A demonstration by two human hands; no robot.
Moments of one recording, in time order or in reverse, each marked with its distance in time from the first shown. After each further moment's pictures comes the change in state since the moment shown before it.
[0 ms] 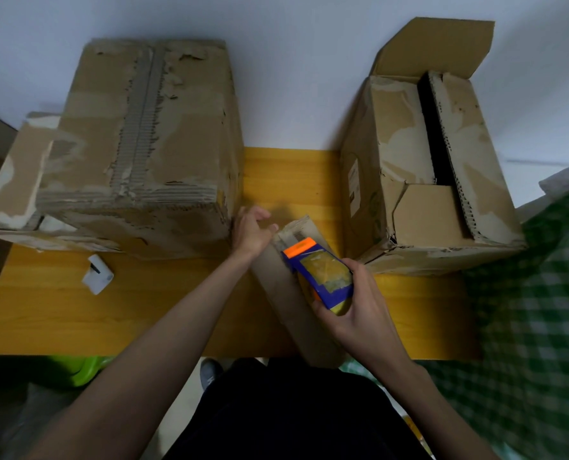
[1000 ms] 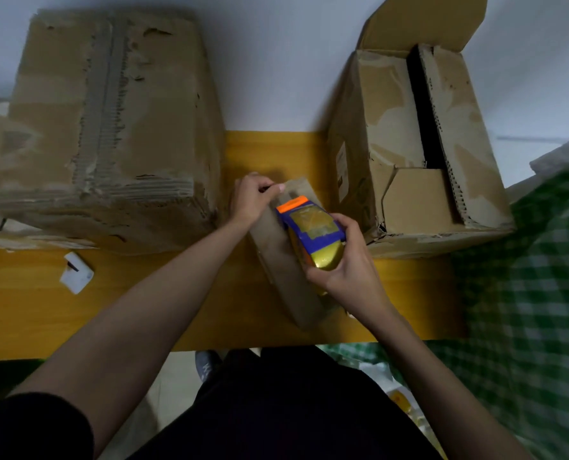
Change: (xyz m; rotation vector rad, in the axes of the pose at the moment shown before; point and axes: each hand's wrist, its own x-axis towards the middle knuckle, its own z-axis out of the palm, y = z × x) left_hand 0.048 0.025 0.012 -0.015 -0.025 0.348; right_hand 0.051 -0.002 -0.006 0.185 0.041 0.047
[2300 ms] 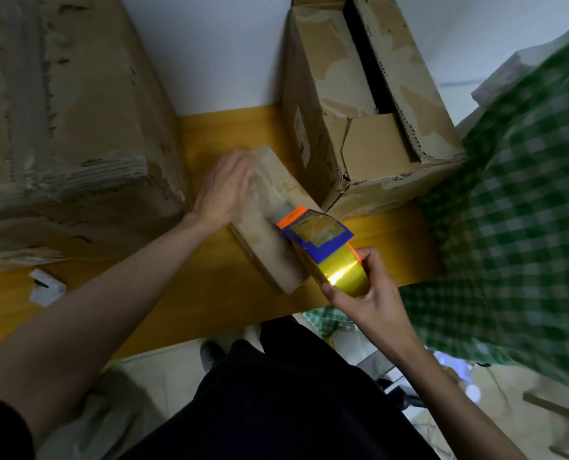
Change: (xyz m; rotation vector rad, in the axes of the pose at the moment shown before) left_hand -0.037 -0.003 0.003 0.340 -0.061 0.628; right_hand -0.124 0.025 -0.016 0.276 0.141 0.052
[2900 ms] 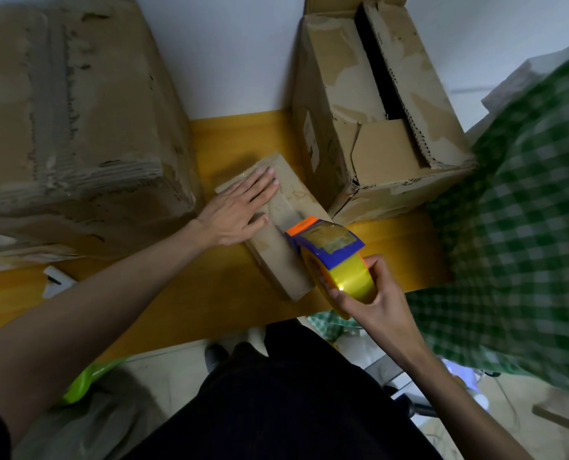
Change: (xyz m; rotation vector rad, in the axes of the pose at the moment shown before) left_hand -0.025 -0.012 -0.005 0.289 -0.498 0.209; right_hand -0.003 -0.001 0.001 0.010 -0.021 0.074
